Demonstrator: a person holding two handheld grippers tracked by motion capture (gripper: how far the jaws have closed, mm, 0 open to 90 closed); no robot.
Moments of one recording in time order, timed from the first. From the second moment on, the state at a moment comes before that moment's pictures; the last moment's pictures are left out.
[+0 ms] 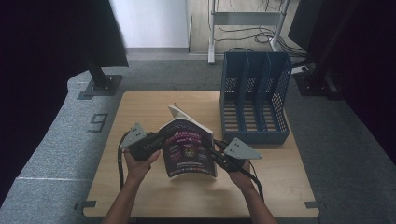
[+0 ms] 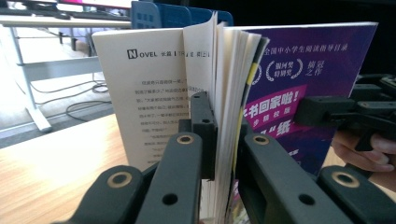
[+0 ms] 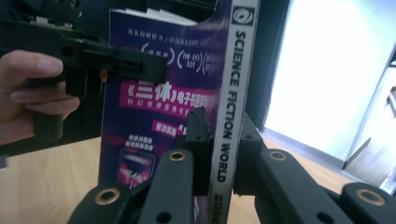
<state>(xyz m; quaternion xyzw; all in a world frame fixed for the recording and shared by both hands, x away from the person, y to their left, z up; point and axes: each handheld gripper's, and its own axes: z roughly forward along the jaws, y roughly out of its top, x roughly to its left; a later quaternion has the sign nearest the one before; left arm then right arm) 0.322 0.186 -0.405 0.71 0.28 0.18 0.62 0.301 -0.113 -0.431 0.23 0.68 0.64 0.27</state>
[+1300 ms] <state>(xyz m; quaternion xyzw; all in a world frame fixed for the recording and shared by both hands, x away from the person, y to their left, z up) 0.312 0.201 -0.433 0.72 0.33 0.21 0.57 0.319 -0.094 -0.416 0.27 0.73 0.59 0.21</state>
